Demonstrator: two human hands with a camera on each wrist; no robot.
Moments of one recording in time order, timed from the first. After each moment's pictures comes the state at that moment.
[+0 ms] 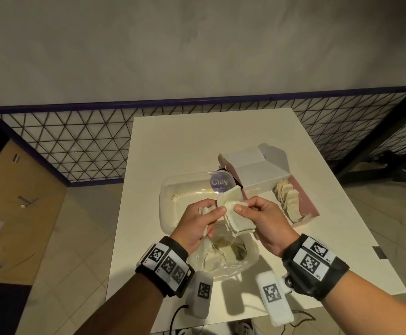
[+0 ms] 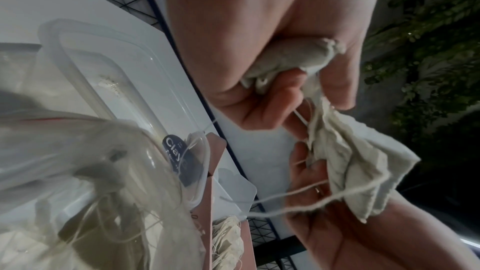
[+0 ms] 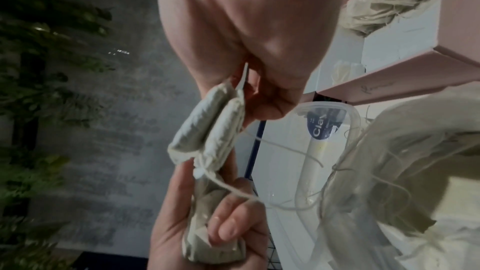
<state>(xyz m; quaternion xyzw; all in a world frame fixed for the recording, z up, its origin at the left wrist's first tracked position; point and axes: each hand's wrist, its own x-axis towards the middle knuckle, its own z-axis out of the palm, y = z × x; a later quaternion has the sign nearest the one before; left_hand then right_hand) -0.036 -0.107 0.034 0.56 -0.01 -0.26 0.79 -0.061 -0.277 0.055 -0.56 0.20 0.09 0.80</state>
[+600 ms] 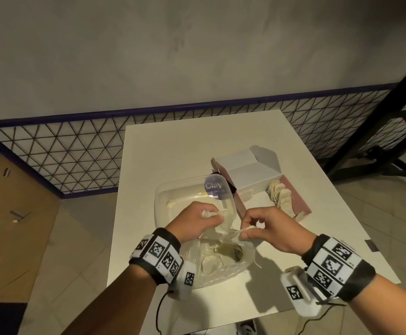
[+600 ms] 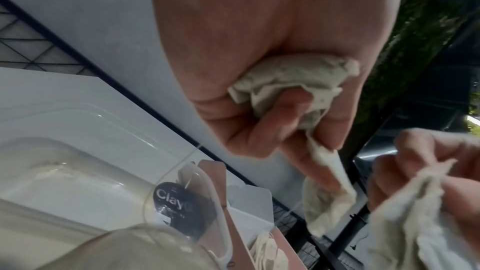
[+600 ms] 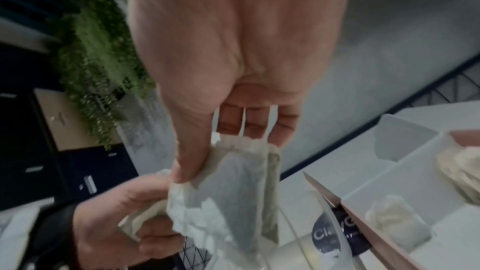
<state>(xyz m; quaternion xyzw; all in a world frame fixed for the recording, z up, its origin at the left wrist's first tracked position) -0.015 -0.106 0.050 0.79 -0.15 -0.27 0.53 -0.075 -0.316 0.078 -0.88 -0.10 0.16 0.44</state>
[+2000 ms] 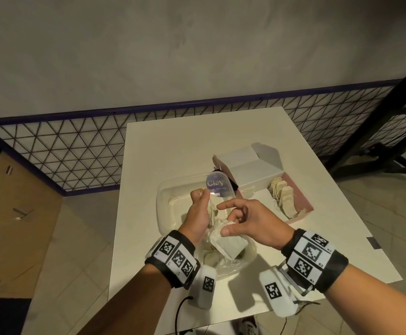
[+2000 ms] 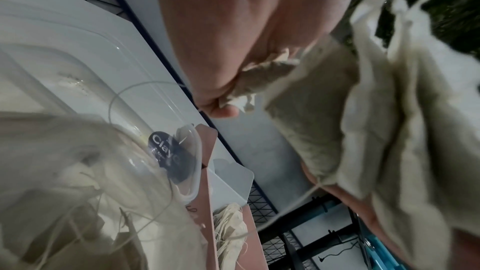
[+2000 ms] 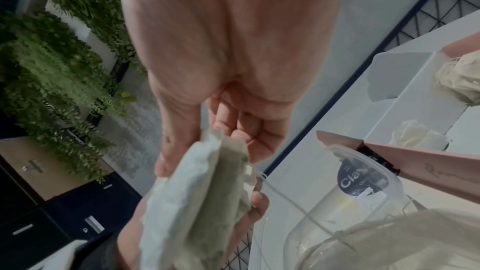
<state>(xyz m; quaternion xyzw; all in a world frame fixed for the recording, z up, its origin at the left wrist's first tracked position) -0.022 -0.129 0.037 0.66 0.09 -0.20 0.72 -0.065 -0.277 0.075 -0.75 -0.03 0.20 0.63</state>
